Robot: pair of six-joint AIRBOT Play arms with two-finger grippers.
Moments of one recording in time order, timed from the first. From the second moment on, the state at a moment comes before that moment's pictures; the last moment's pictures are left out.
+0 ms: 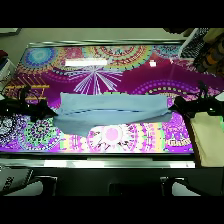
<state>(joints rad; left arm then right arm) 0.27 -1.37 1.16 0.84 -1.44 -1.50 -0.35 -1.36 1.15 -0.95 1.20 1.43</state>
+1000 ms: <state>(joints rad) 0.20 -2.03 1.85 0.71 -1.37 -1.60 -0.28 -1.75 1.42 -0.83 0.94 1.50</state>
